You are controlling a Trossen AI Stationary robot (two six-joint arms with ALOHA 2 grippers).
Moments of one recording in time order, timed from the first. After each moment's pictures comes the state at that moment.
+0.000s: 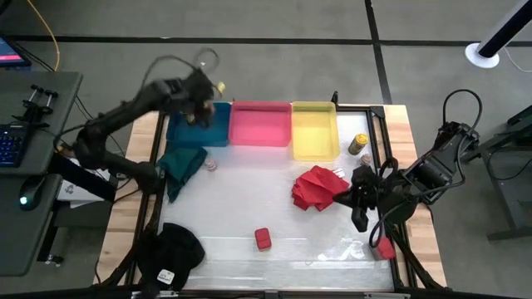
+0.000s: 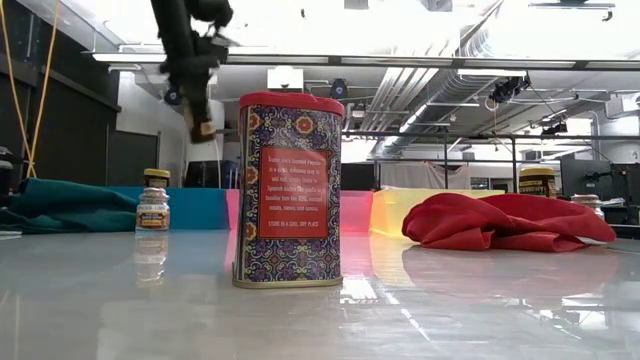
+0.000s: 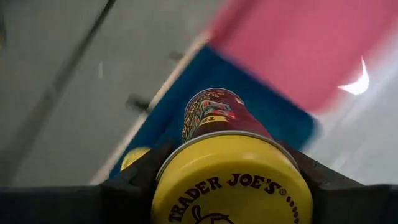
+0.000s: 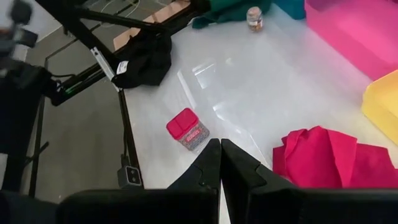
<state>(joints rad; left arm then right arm) 0.69 1.36 1.35 -1.10 -0.32 0.08 0.71 1.23 1.49 -1.07 0.59 1.02</state>
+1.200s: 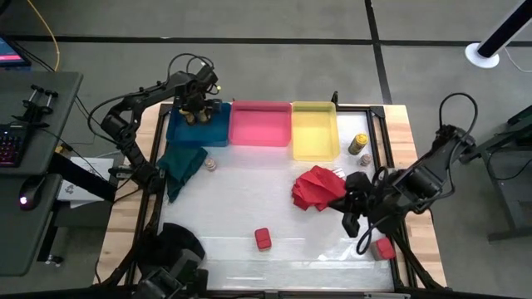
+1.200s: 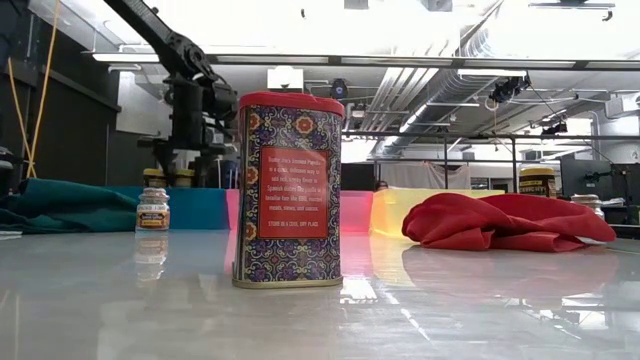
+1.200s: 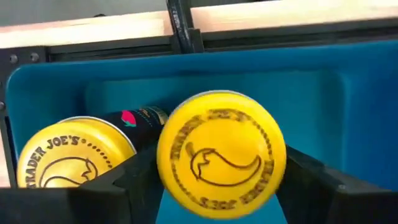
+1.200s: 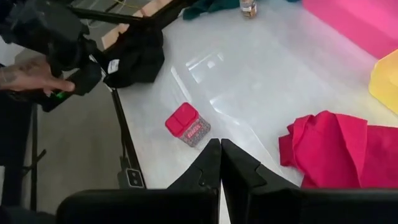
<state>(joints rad) 0.96 1.73 1.28 -0.94 -0.23 -0.52 0.71 1.30 1.49 -1.07 0.58 1.12</state>
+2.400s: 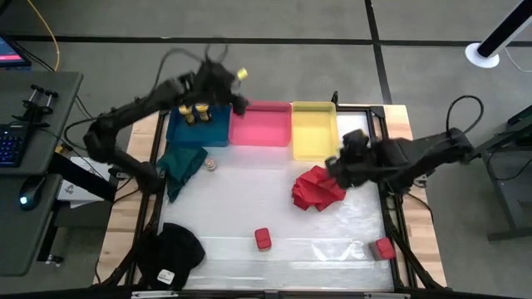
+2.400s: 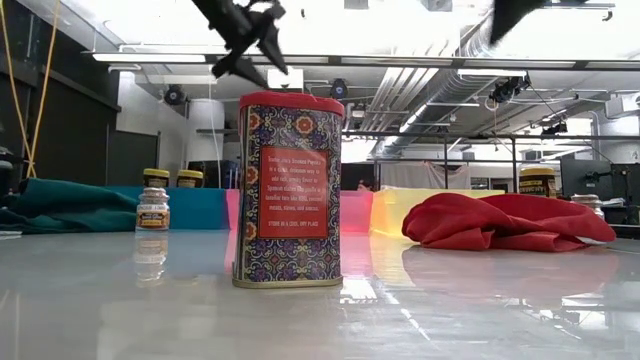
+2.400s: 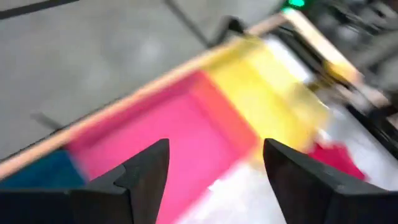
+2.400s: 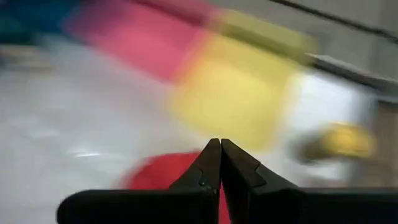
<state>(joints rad) 0.53 1.47 1.47 -0.72 -0.03 -0.38 0.29 1.33 1.45 -1.57 0.72 1.37</state>
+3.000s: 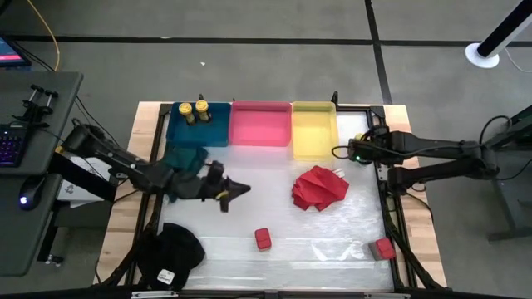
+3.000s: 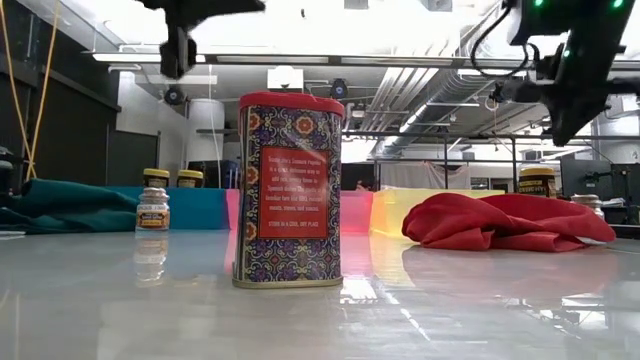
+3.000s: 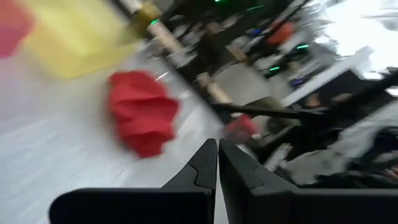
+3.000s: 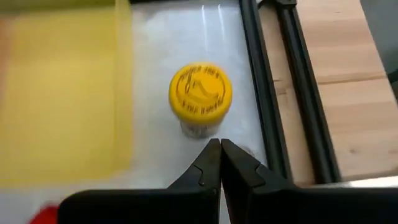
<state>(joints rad) -0.37 1.20 0.65 0.33 -0.49 -0.87 -0.18 0.95 0.80 -1.35 0.61 1.48</state>
